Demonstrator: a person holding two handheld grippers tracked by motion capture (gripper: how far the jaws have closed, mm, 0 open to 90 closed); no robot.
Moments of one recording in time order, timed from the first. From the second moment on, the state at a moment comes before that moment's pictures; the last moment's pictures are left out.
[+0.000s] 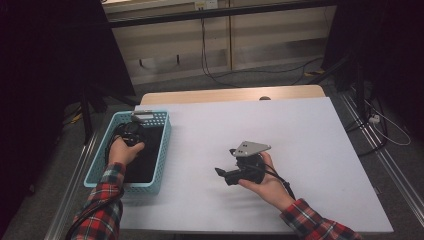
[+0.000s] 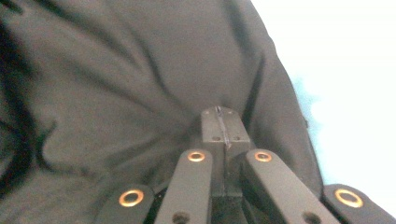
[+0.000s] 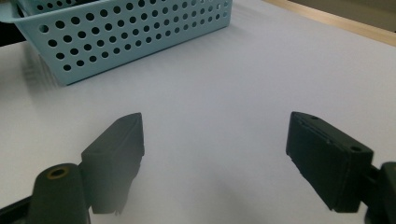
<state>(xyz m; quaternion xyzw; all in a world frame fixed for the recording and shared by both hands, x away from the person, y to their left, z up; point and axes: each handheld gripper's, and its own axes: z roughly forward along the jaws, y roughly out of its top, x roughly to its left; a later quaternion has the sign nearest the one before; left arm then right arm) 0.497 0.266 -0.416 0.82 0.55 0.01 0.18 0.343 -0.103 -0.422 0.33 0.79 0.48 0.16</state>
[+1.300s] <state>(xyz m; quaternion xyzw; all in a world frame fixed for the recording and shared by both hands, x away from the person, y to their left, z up) 0.516 0.311 -0.387 0.77 0.59 0.12 0.19 0.342 -0.107 -0.422 0.33 0.79 0.49 0.16</state>
